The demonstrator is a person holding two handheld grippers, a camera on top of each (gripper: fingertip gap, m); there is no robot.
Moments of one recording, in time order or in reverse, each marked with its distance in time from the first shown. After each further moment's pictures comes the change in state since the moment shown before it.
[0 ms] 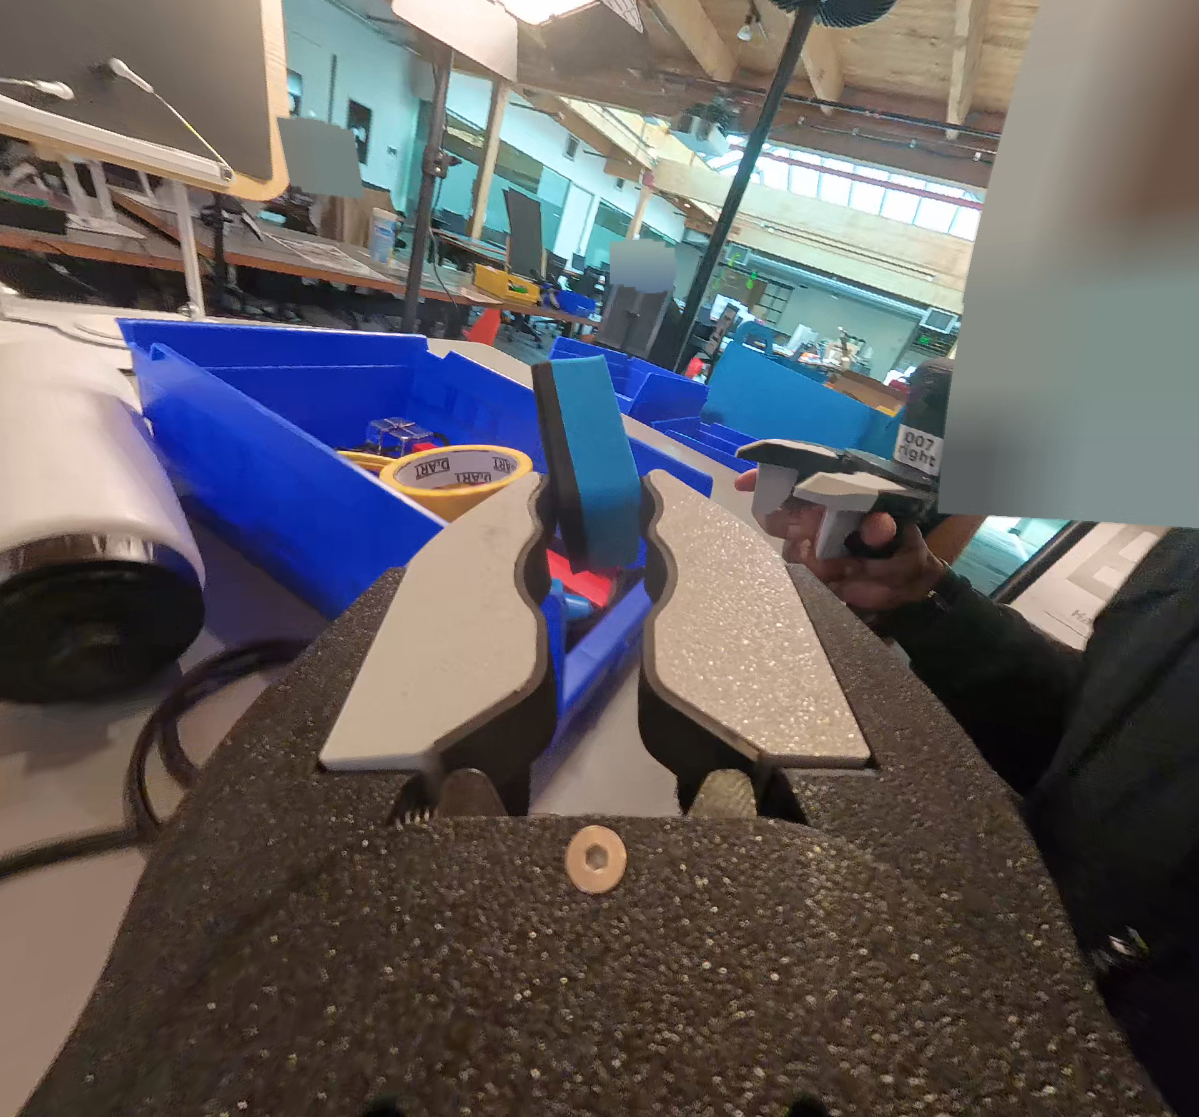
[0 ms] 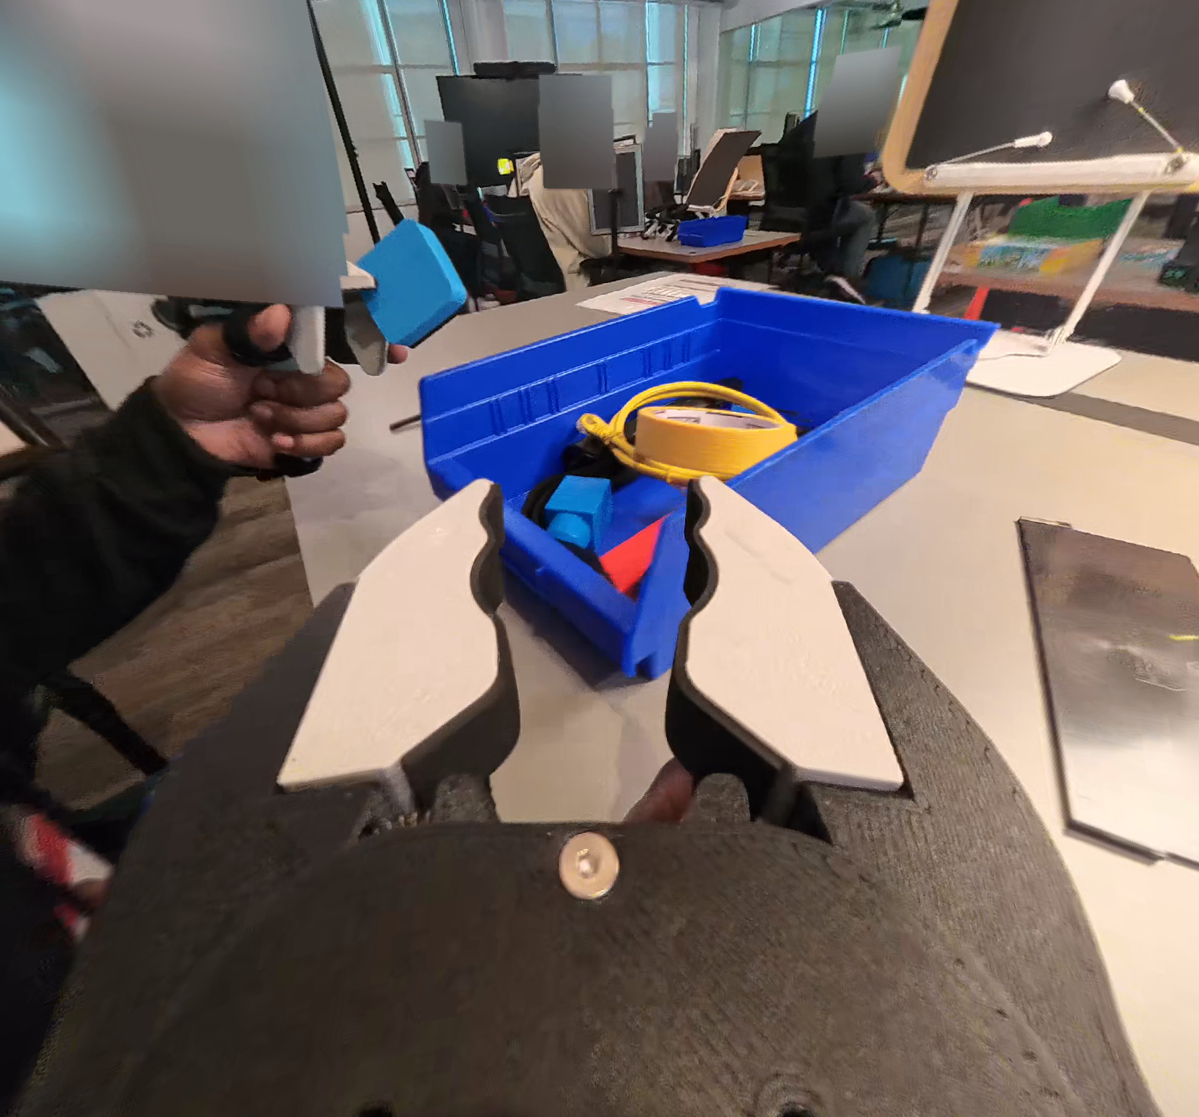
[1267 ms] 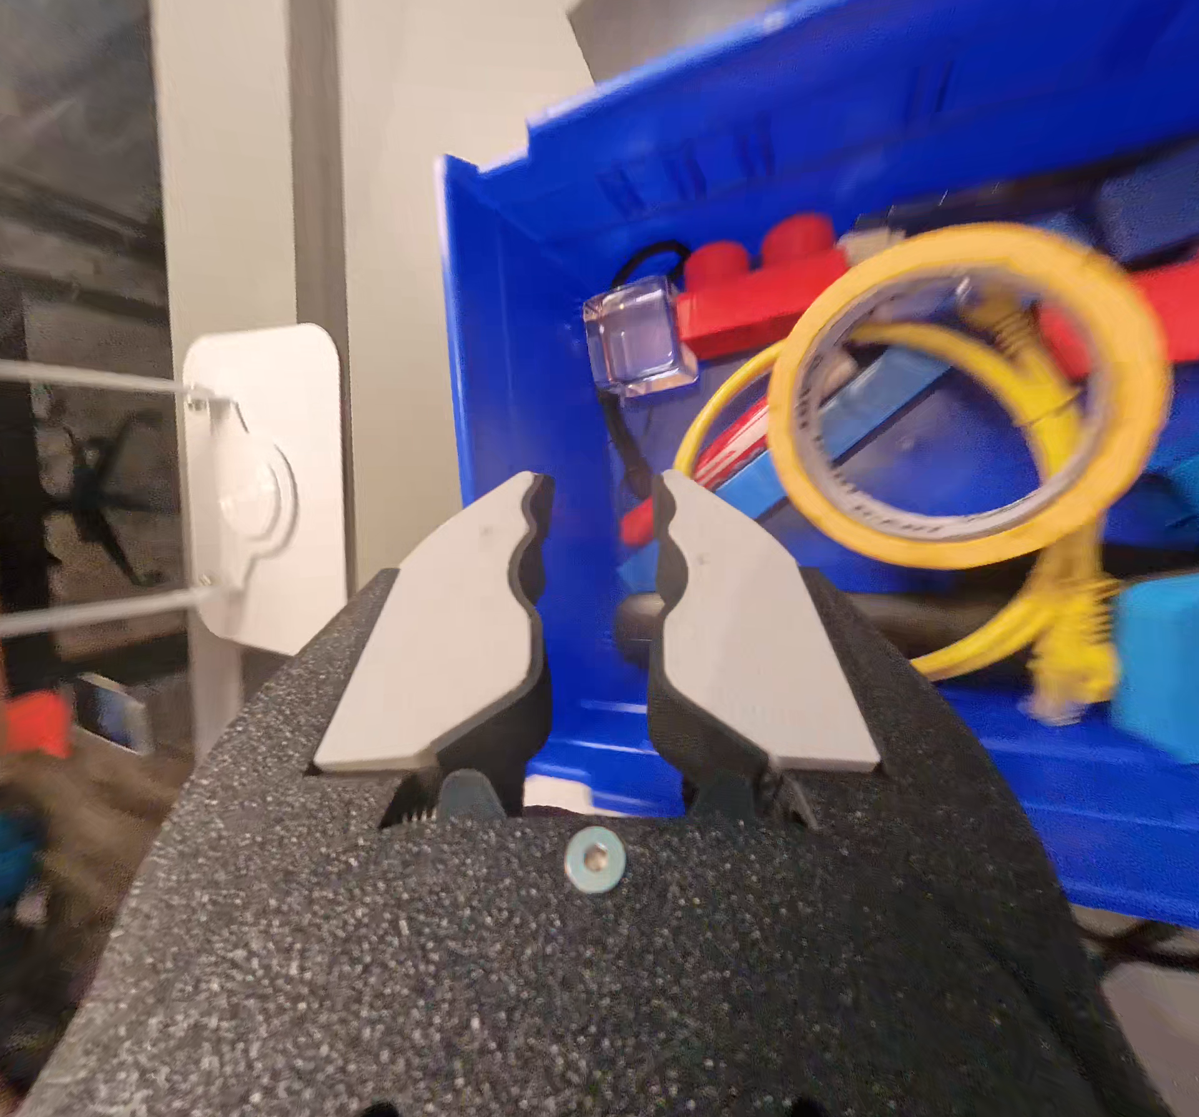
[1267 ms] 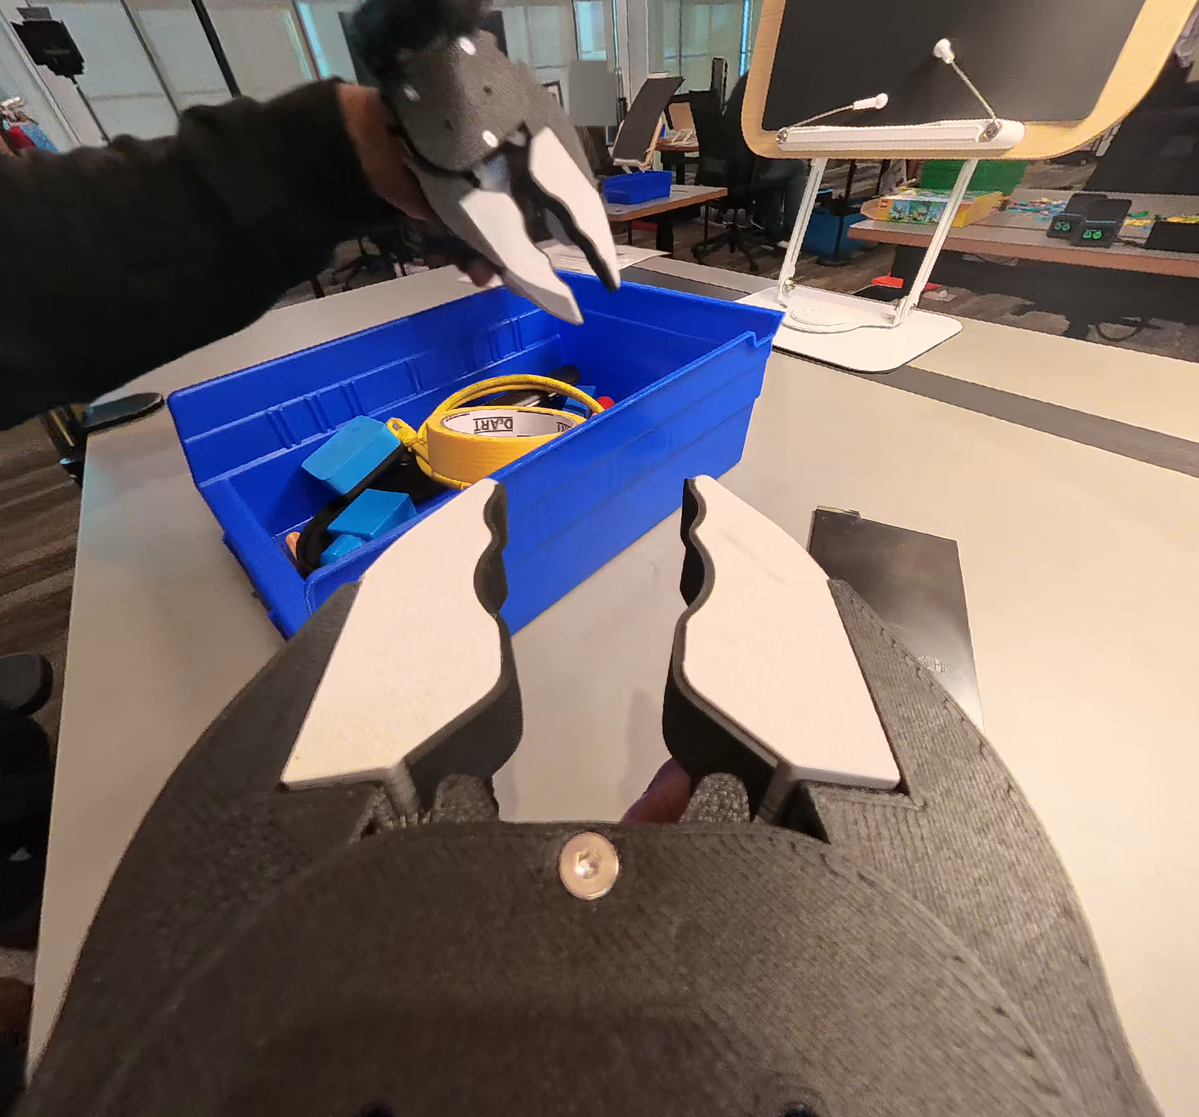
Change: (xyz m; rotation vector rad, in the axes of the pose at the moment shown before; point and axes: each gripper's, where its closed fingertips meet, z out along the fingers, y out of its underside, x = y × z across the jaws) left arm -0.156 0.023 0.198 -1.082 0.202 0.960; right arm 0.113 -0.005 0.017 -0.067 0.097 0.010
